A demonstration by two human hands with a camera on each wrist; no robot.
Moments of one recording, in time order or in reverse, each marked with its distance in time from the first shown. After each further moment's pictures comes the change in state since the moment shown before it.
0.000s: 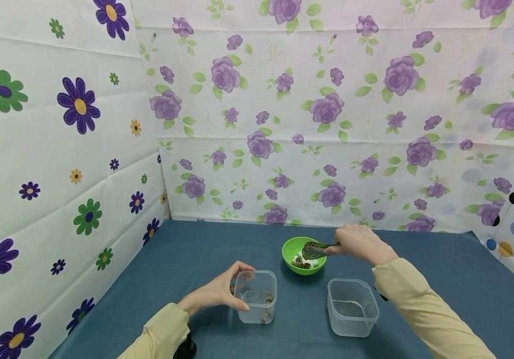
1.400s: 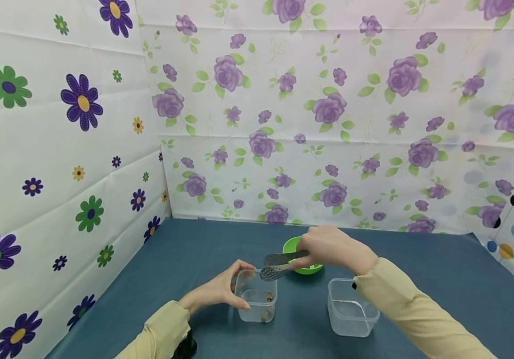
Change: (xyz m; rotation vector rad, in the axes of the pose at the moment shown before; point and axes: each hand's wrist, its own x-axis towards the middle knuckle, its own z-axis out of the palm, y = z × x) left_hand 0.000 -0.001 0.000 0.013 0.000 -0.002; right_hand 0.014 -0.081 -0.030 -0.022 -0.013 -0.338
